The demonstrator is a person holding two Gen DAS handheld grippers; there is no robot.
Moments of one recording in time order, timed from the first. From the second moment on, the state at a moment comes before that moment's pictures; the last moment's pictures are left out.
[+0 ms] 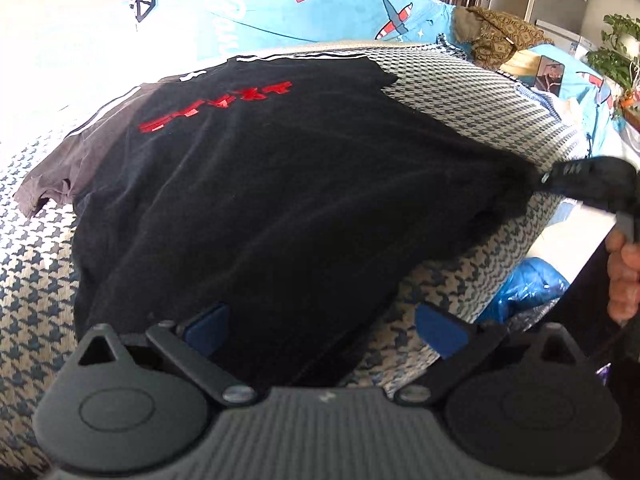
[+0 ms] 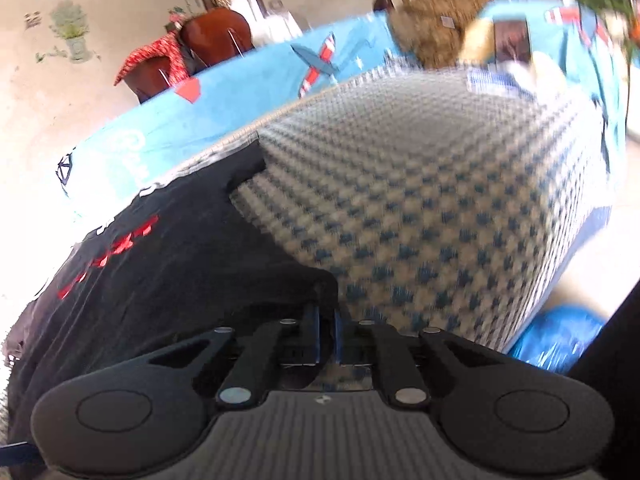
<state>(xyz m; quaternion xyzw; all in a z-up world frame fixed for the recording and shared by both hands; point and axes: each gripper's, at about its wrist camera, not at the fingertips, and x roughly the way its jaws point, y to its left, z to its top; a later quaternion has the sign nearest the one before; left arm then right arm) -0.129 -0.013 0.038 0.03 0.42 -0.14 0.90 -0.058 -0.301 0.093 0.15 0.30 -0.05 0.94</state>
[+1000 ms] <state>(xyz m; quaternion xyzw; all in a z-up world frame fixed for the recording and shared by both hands) -0.122 0.012 0.027 0.04 0.44 -0.01 0.90 -0.036 -0.307 0.090 0.06 0.35 -0.09 0.93</state>
